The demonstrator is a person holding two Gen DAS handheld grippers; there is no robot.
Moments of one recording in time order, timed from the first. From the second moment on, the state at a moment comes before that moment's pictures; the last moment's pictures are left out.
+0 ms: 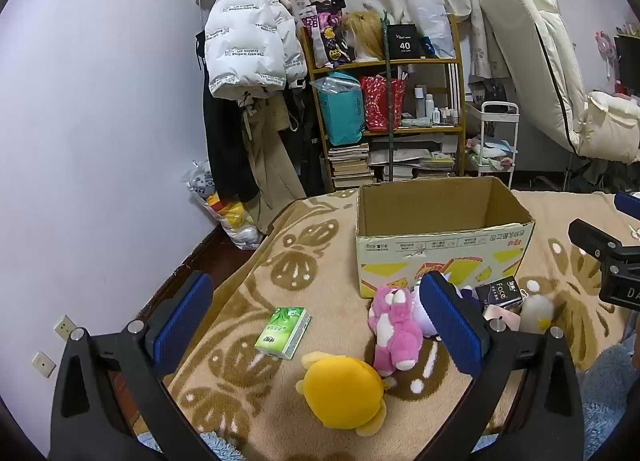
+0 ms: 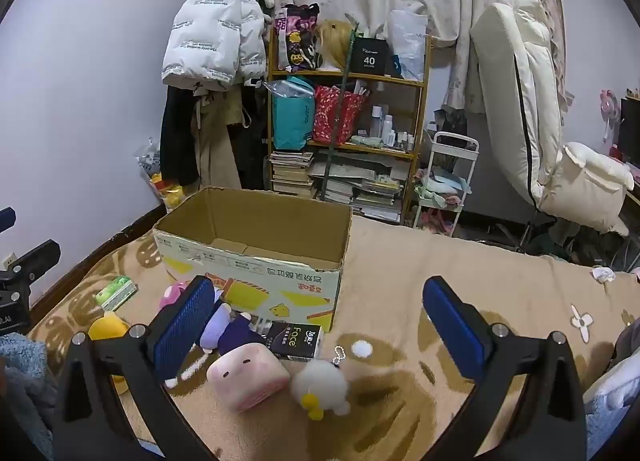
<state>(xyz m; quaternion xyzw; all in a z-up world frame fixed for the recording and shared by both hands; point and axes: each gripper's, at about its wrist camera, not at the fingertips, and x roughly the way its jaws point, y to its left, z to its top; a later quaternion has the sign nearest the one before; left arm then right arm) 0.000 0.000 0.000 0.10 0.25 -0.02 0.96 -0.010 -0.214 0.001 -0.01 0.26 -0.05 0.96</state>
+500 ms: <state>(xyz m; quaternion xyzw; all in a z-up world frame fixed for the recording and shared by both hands) 0.001 0.003 0.005 0.10 0.25 -0.03 0.96 -0.010 -0.217 0.000 0.00 0.26 -0.05 0.96</state>
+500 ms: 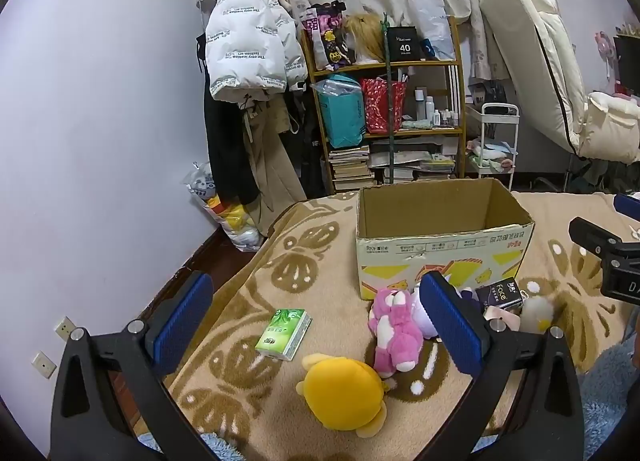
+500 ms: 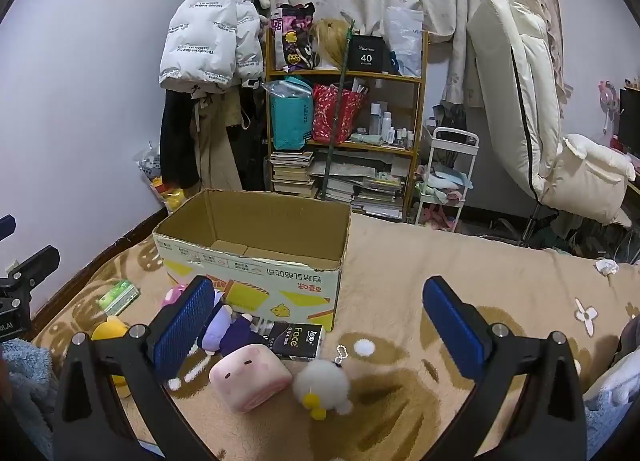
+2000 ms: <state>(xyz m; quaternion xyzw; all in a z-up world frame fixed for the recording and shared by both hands) 0.000 0.002 0.005 0.10 0.24 -0.02 0.96 -0.009 -0.215 -0.003 0.01 0.26 -0.04 0.96</state>
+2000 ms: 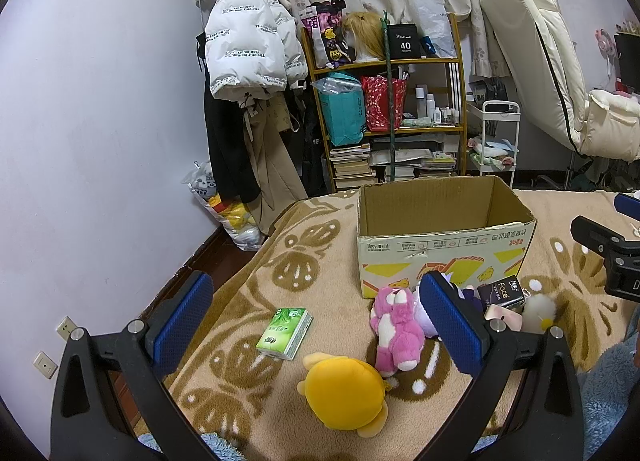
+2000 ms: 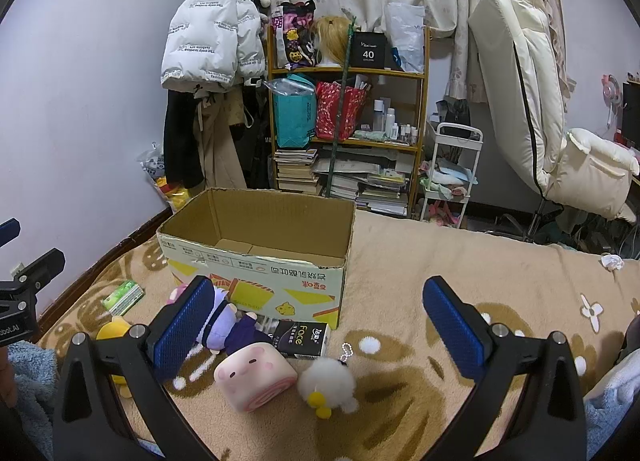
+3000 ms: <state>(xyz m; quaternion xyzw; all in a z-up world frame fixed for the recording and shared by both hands) -0.001 0.004 0.005 0.10 0.24 -0.02 0.96 -0.009 -0.215 -0.003 0.01 0.27 -0.04 0.96</state>
